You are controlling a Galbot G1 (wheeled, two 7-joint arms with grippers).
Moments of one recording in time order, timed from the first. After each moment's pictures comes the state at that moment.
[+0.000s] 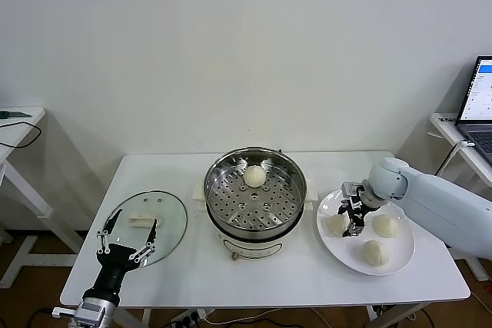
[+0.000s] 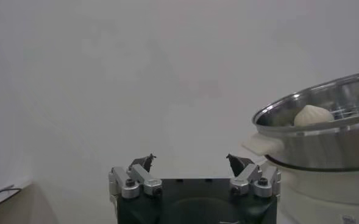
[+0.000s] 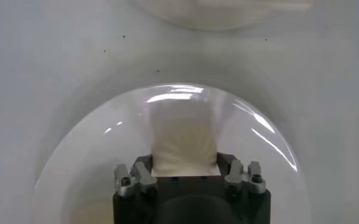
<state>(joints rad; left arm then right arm) 1.68 -1.40 -0.72 -2.11 0.12 -0.13 0.14 0.01 0.67 -0.88 1.27 0.05 -0.31 -1.05</state>
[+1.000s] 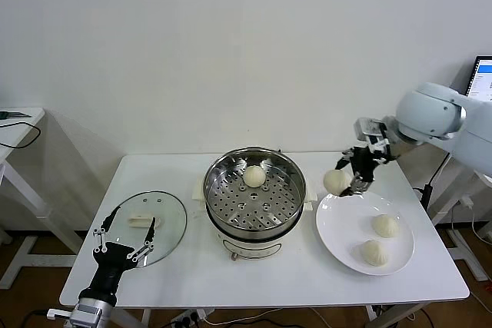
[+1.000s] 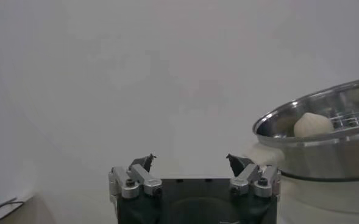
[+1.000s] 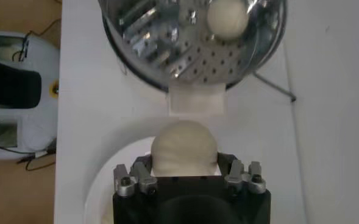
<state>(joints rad) 1.70 -1.38 -0.73 -2.16 0.12 -0.12 0.13 0.82 0.62 -1.39 1.67 0.54 -0.56 -1.04</state>
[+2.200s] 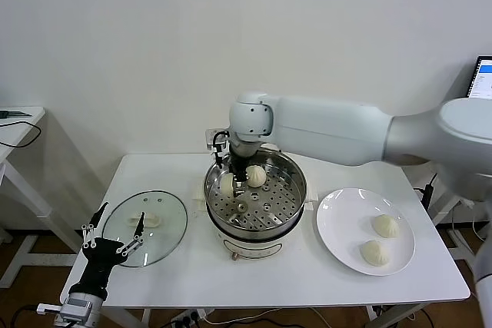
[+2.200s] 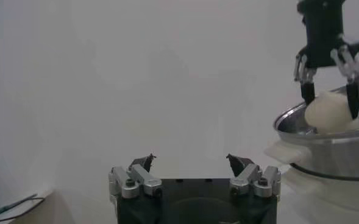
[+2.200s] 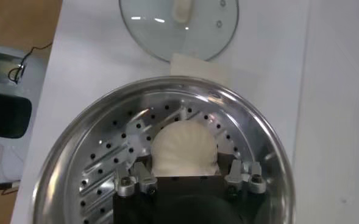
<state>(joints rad) 1.67 -1.38 -0.77 -2.13 0.10 -0.12 0.13 0.54 1.34 -1.30 1.23 0.50 -0.69 -0.96</state>
